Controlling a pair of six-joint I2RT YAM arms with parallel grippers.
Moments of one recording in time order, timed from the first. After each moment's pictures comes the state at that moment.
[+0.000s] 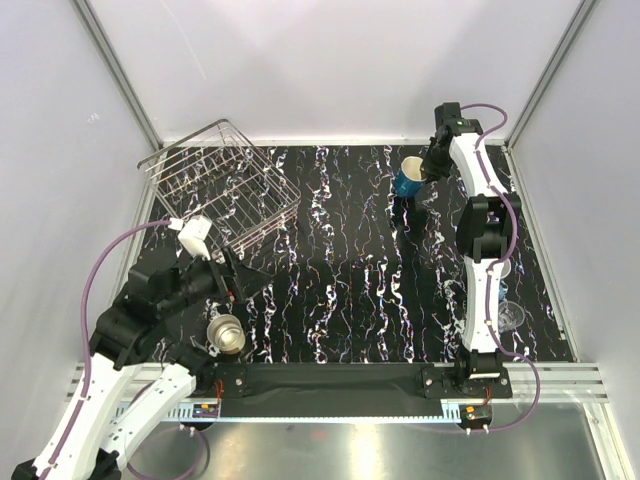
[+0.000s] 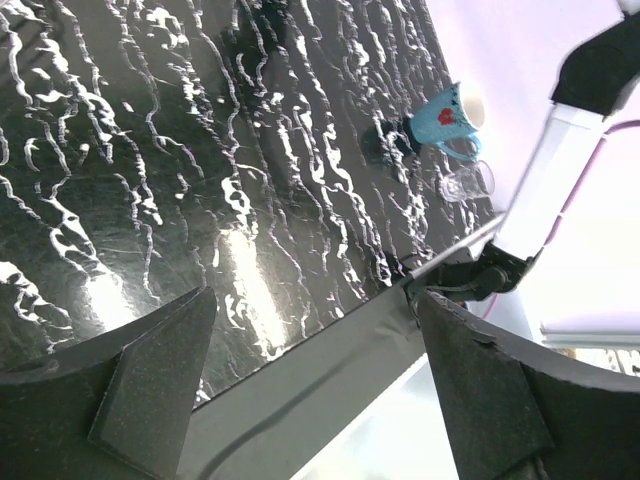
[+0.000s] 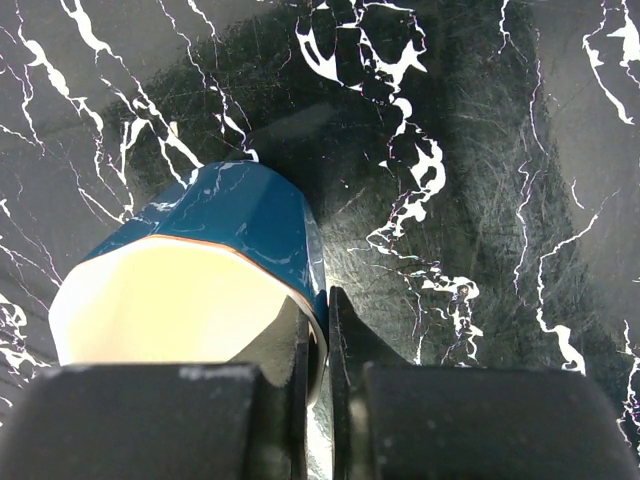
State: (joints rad) left arm -0.45 0.53 0.89 -0.77 0.33 -0.63; right arm 0.06 2.43 2.36 -1.05 0.03 0.48
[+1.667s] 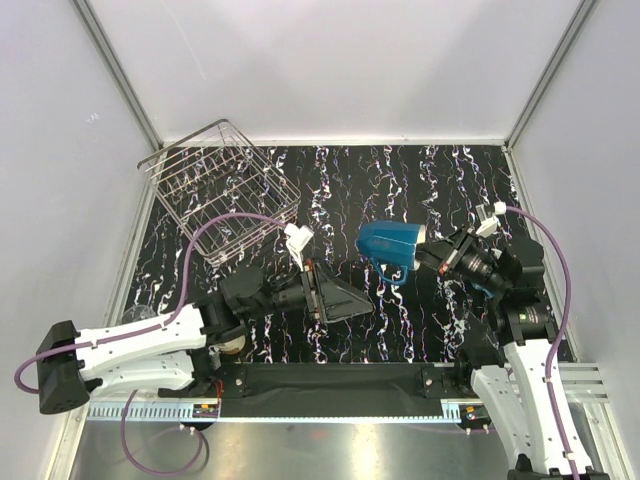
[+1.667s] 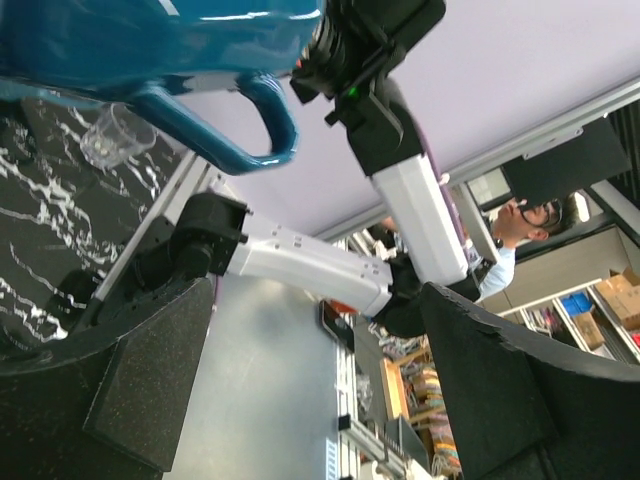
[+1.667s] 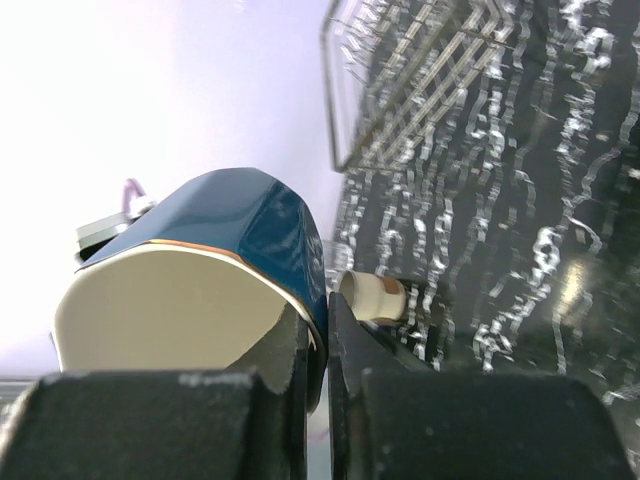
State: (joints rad) left arm -1.15 0.96 0.64 0.43 0.25 -1.05; right arm 0.06 0.57 0.67 -0.25 -0.78 1.04
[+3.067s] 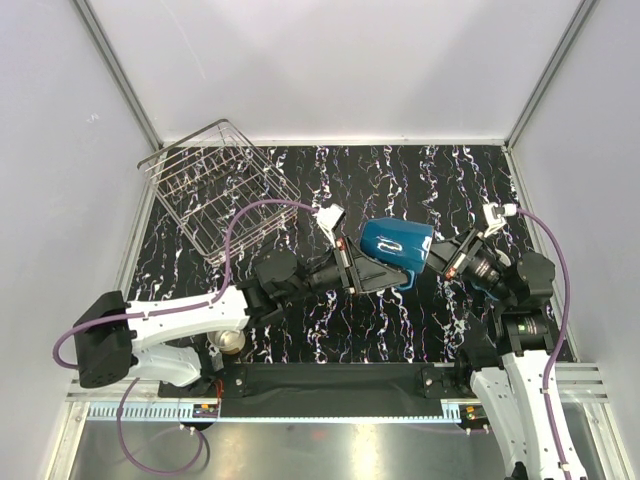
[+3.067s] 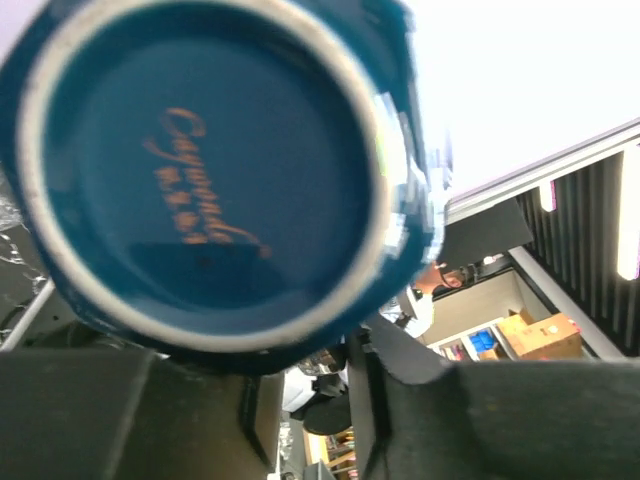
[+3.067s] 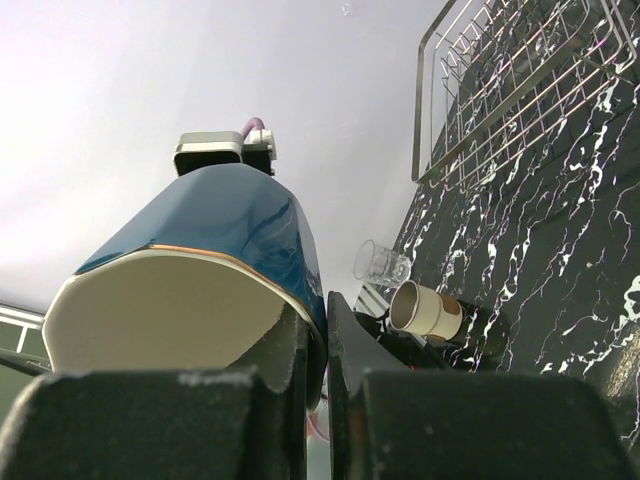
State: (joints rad) left arm -1.15 1.27 0.81 0.71 0.22 -1.25; right arm 0.05 0.48 0.60 0.04 -0.86 1.24
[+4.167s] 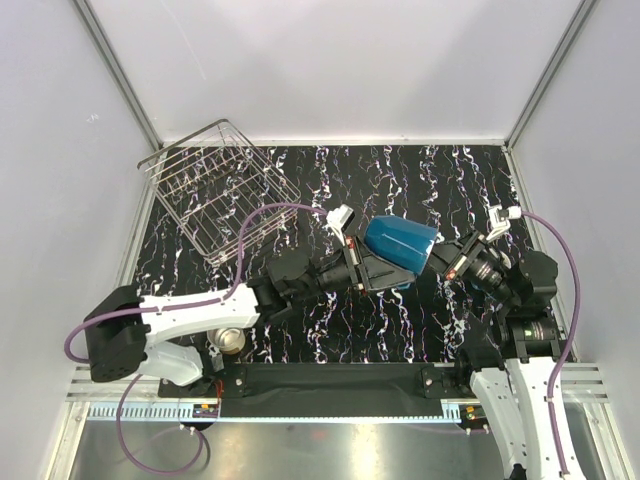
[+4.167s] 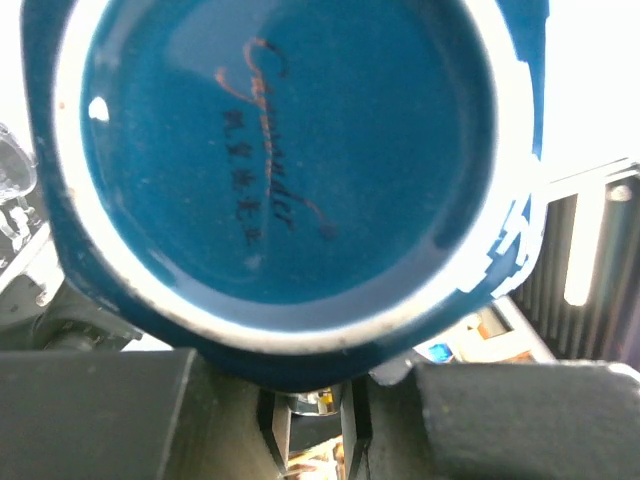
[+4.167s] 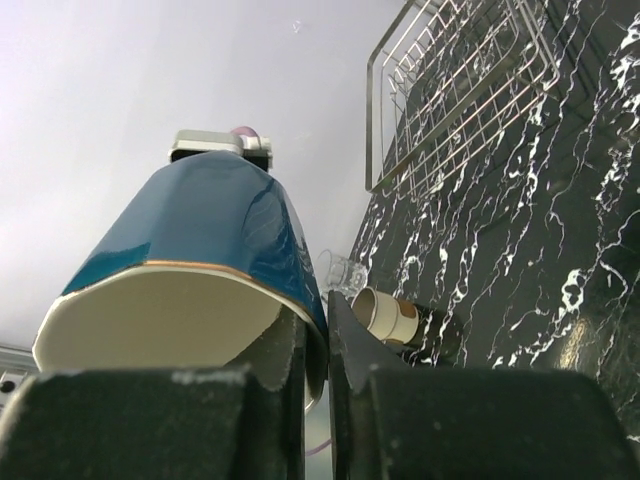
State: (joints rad) left arm -1.15 1.35 0.84 0.74 0.21 -1.37; right arm 0.04 0.47 0.66 -0.16 -0.79 1.09
